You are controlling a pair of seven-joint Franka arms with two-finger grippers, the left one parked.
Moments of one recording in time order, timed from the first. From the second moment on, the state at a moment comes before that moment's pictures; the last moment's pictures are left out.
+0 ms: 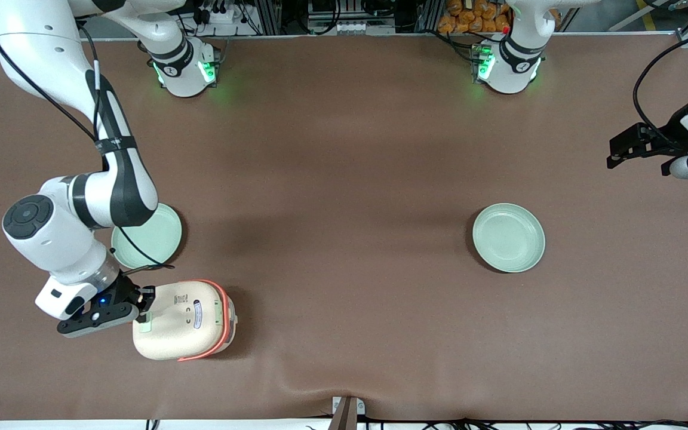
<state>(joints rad) 0.13 0.58 -0.03 -1.51 0.00 2.43 -0.21</state>
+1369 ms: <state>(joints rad) 0.14 0.40 -0.03 -1.42 0.00 2.04 -0.22</state>
